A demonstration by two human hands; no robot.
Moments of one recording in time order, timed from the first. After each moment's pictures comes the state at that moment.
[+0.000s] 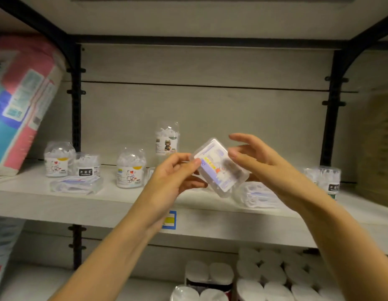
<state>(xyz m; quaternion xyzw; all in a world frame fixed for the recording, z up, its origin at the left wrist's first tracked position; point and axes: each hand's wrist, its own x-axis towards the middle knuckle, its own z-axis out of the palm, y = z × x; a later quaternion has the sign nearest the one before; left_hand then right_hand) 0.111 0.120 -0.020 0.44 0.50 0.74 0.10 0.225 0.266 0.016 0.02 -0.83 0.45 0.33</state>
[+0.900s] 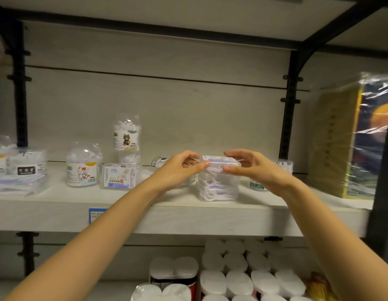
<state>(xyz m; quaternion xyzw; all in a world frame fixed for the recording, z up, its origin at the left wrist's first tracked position) 0.084 0.238 -0.018 0.52 0.66 0.54 0.06 0.242 0.377 0.002 -0.11 -0.87 0.40 0.27</state>
